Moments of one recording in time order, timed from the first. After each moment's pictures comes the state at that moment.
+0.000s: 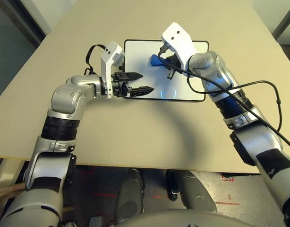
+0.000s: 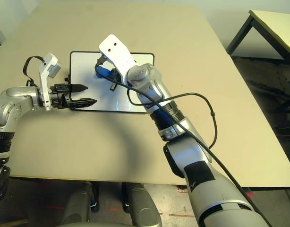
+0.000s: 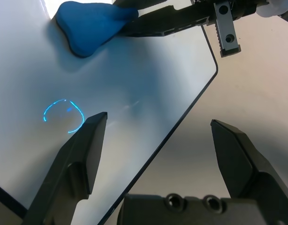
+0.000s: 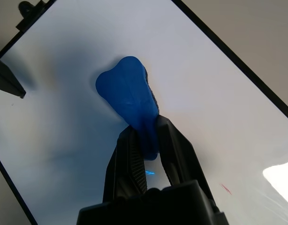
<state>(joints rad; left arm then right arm) -0.72 0.62 -0.06 0.08 -0.40 0.77 -0.98 -1.08 -0.27 0.40 0.36 -0.29 0.56 0.72</state>
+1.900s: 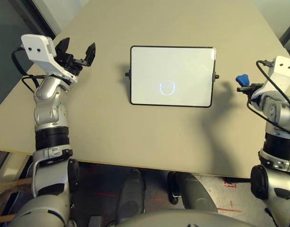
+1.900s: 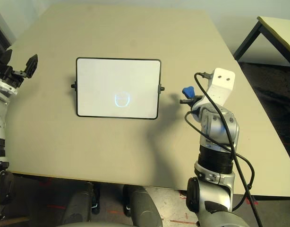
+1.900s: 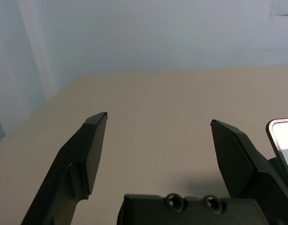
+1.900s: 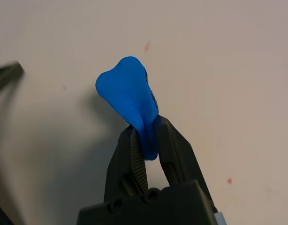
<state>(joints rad) -0.60 0.53 0.35 0.34 -0.28 0.01 -0.43 -0.56 -0.35 -0.29 -0.14 -0.09 1.28 0.25</state>
